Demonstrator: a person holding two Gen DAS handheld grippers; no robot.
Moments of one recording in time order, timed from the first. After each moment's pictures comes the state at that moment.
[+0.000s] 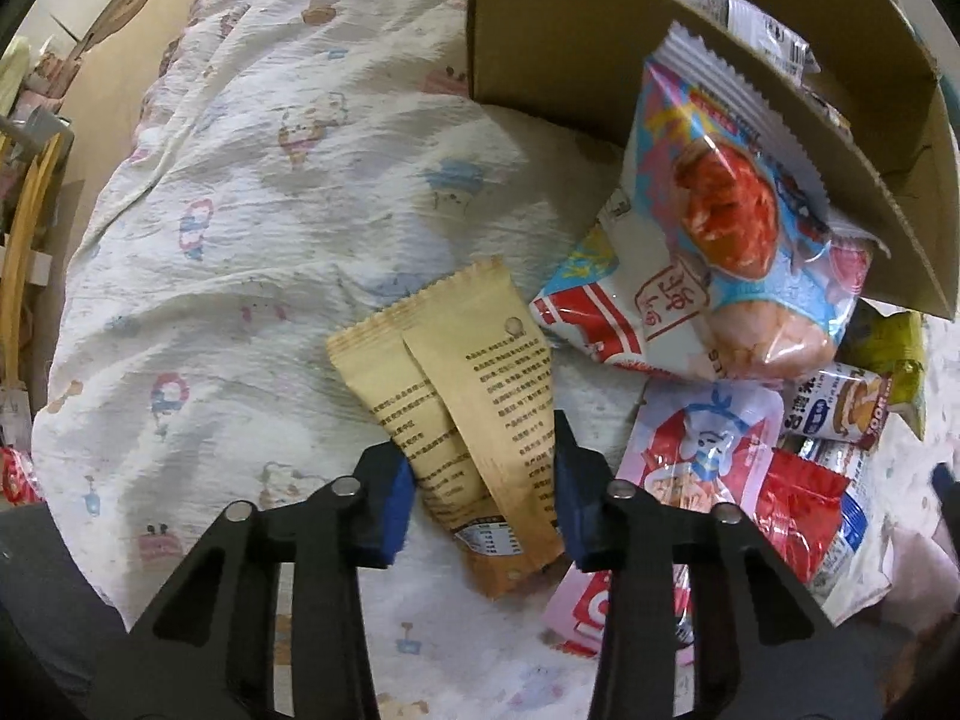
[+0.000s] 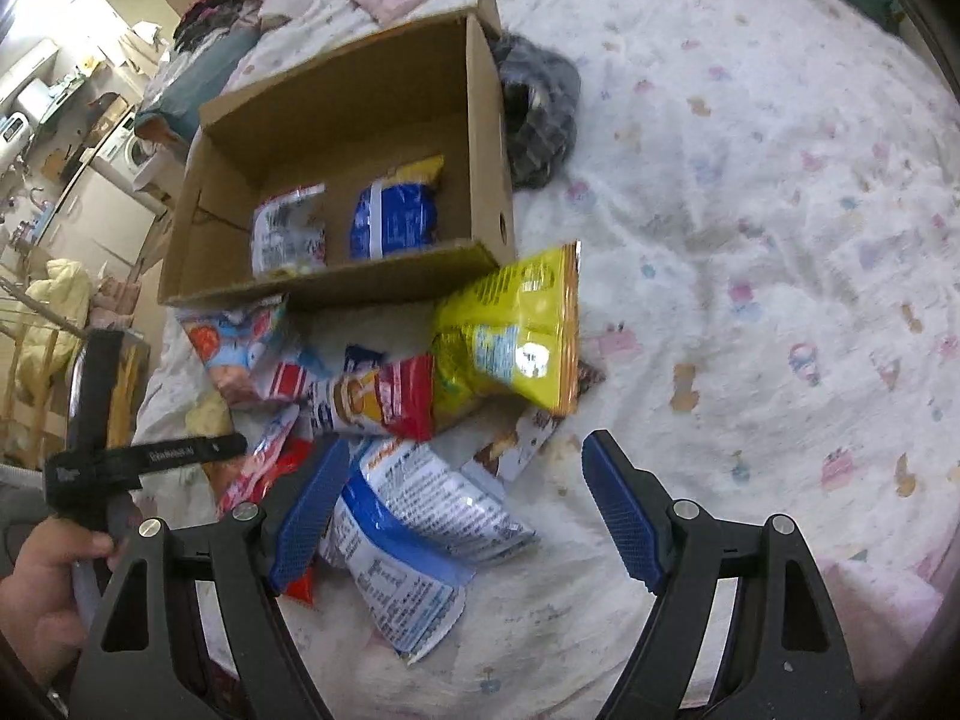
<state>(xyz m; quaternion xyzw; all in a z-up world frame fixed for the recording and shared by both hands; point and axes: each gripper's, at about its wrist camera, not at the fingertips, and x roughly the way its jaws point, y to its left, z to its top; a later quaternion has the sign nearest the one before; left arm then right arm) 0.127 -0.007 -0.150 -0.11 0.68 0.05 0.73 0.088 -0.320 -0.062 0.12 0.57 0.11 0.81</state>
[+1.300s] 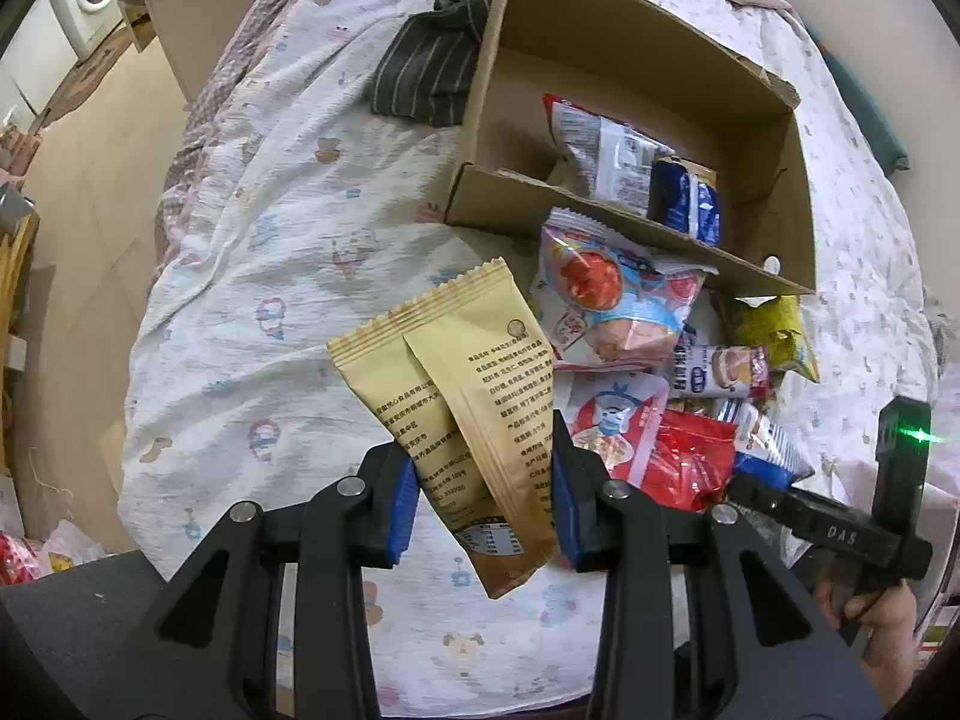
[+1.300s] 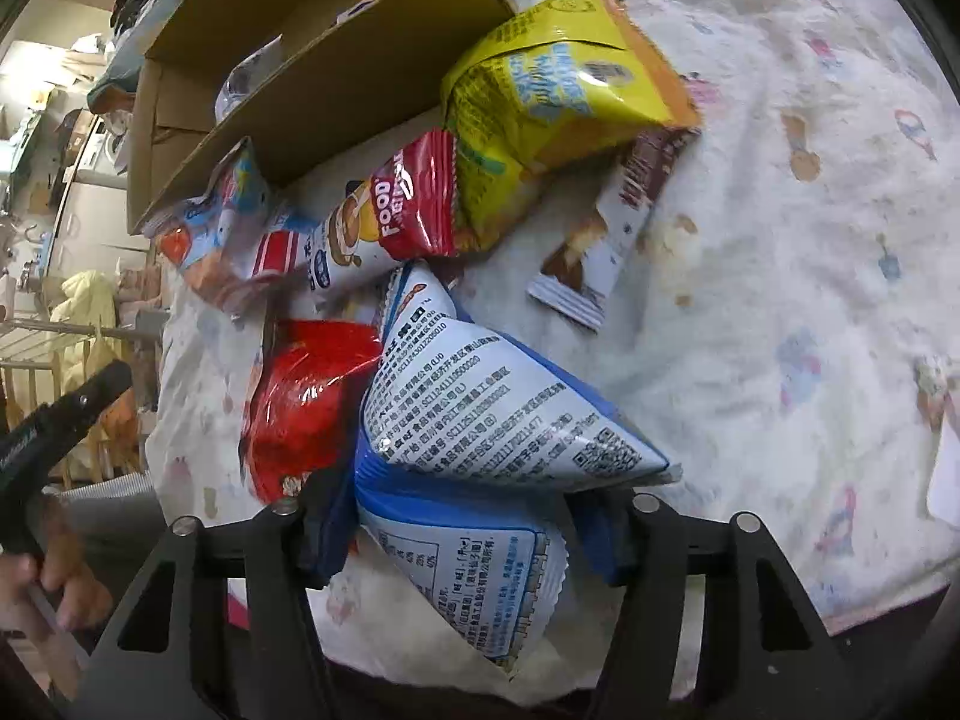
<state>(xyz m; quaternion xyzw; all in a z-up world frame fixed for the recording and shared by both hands) 0.093 0.021 -0.054 -0.10 0.60 -0.04 0.79 0.063 -0.284 -0.124 0.22 0.66 0.11 0.71</state>
